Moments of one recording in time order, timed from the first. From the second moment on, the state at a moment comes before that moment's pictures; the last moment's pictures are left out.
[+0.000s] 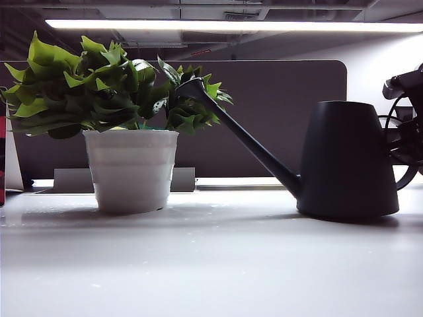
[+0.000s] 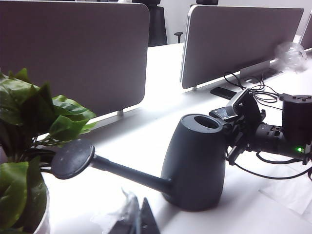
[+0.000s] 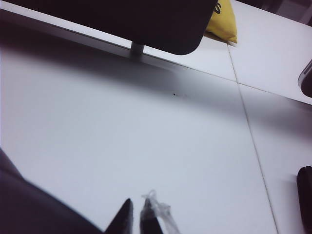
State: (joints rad) left arm -0.68 0.90 0.71 0.18 0.06 -0.02; right arm -0.06 1.71 0.70 0.80 -0.12 -0.30
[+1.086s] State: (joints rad) left arm -0.38 0.95 1.06 -0.44 0.01 0.08; right arm 0.11 1.50 1.41 0.09 -0.08 -0.56
